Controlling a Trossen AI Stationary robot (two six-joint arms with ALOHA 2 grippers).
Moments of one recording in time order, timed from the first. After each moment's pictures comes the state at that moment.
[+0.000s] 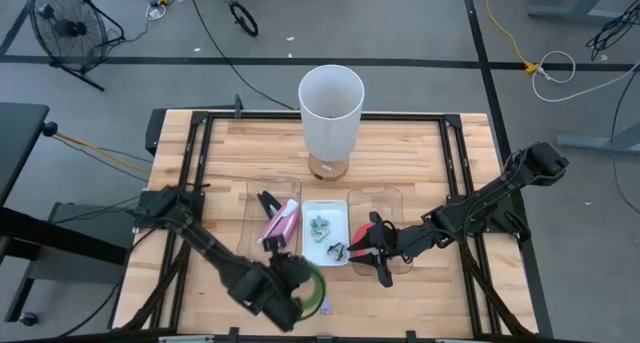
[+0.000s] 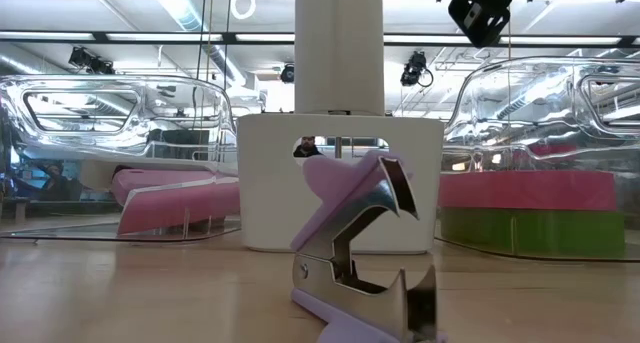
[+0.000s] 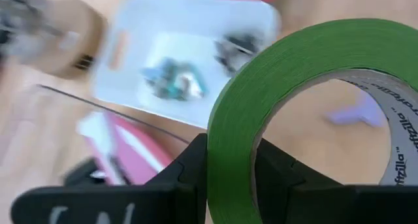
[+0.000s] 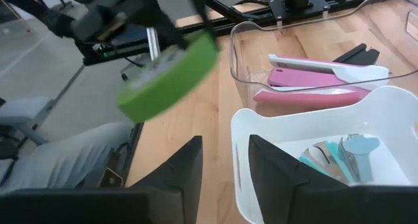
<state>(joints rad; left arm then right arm) -0.66 2.01 1.90 -1.27 -0.61 -0.86 0.52 1.39 0.80 0.17 0.30 0.42</state>
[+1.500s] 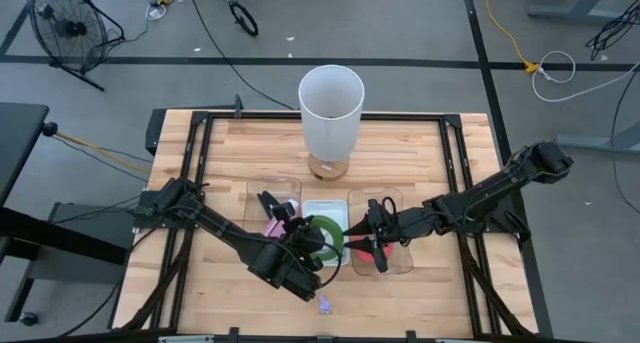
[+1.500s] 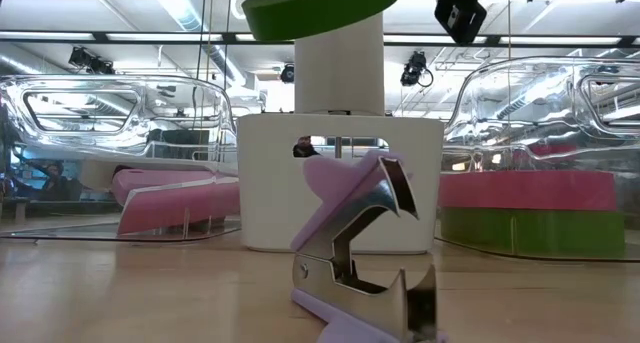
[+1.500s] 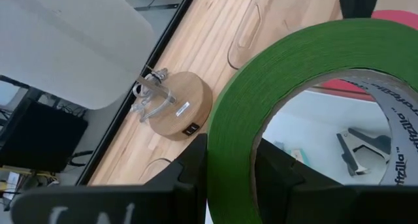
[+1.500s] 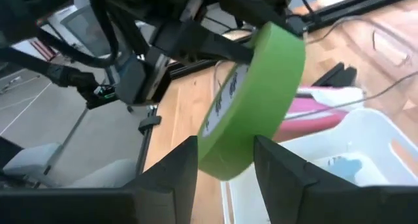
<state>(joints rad) -0.54 2.01 1.90 -1.28 -0.98 -0.77 0.43 1.34 0.80 0.20 0.25 0.49</state>
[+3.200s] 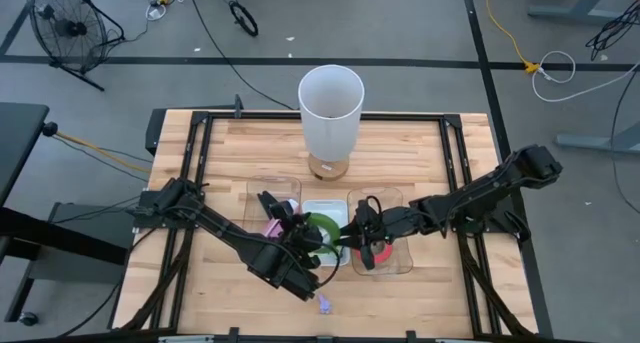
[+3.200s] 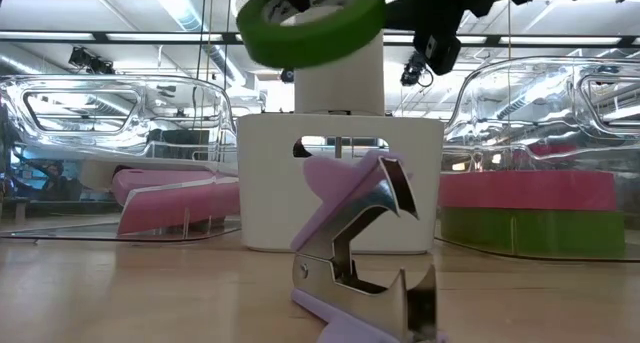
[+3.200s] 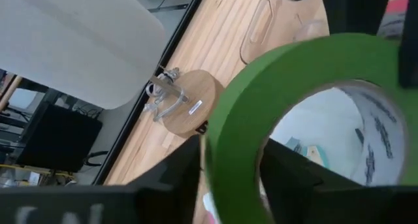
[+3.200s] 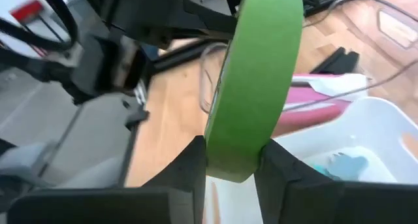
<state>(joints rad) -0.53 2.01 1.90 -1.34 -1.02 -0.78 0.36 1.46 0.80 0.29 0.19 0.50</state>
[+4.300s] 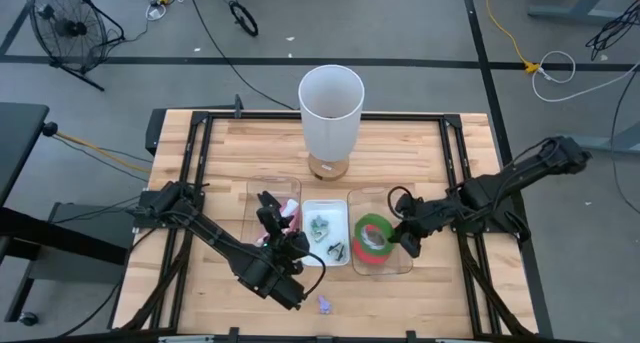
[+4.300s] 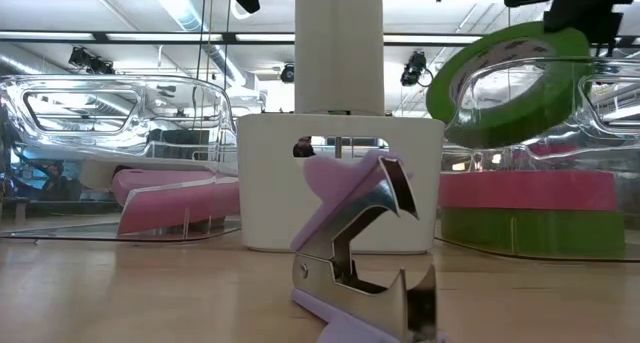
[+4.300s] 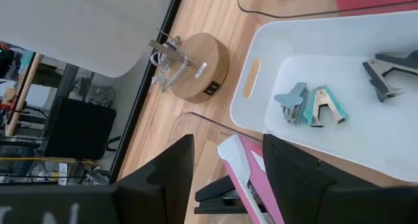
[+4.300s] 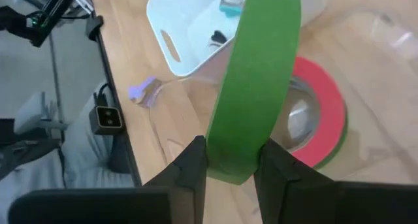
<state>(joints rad) -0.59 2.01 1.90 -1.57 -0.93 -0.87 0.42 1.04 0.80 -0.57 0.06 0.99</state>
